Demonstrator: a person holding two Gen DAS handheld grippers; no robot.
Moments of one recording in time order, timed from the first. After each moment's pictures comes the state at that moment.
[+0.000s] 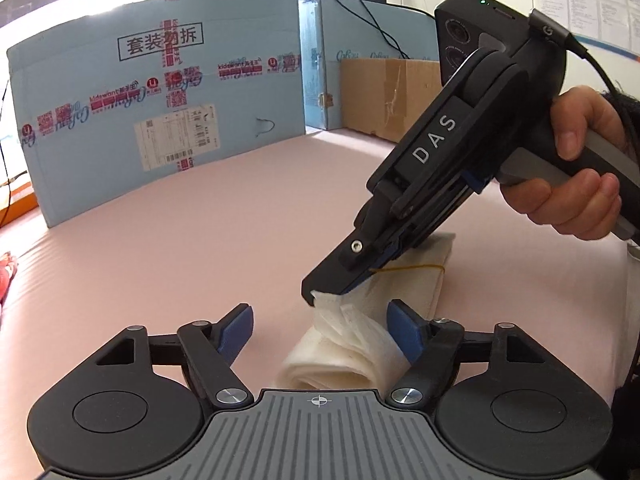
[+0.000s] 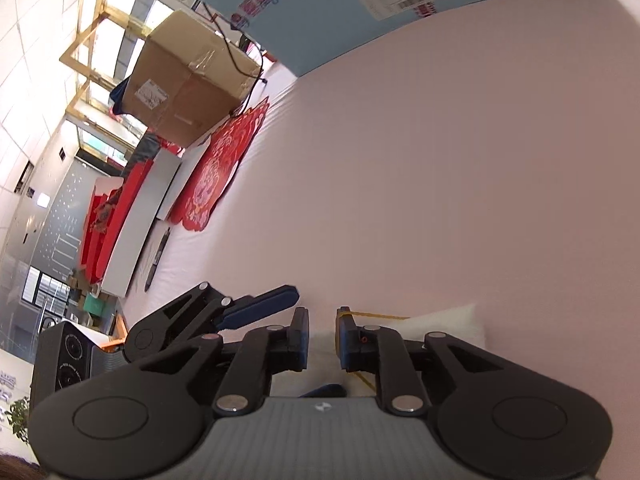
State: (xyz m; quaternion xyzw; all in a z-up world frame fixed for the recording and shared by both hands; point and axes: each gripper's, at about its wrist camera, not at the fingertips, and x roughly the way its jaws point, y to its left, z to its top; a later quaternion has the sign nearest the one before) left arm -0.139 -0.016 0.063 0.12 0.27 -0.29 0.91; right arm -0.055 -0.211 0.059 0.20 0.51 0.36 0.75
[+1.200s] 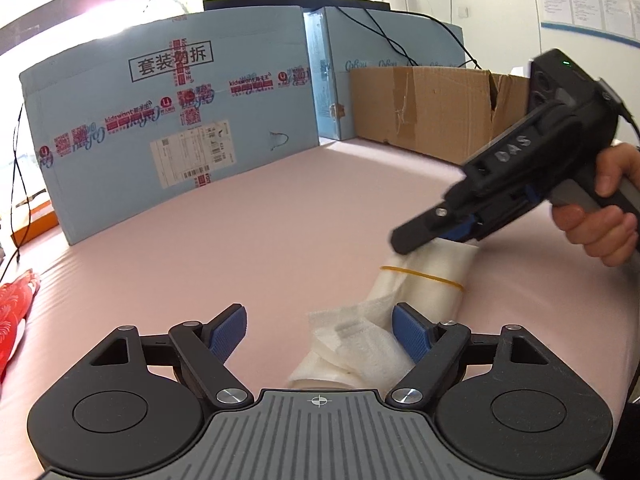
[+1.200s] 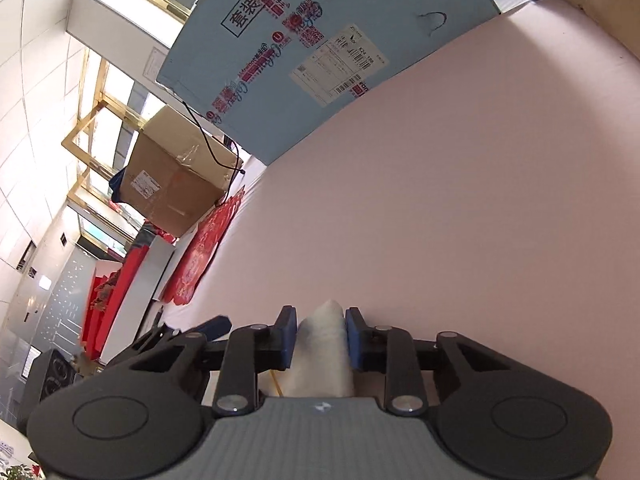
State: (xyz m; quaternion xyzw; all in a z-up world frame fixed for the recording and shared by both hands) left arm -0.147 -0.012 0.065 0.15 0.24 -0.27 0.92; right arm -0.094 -0.296 0.029 0.31 0.41 0.31 0.80
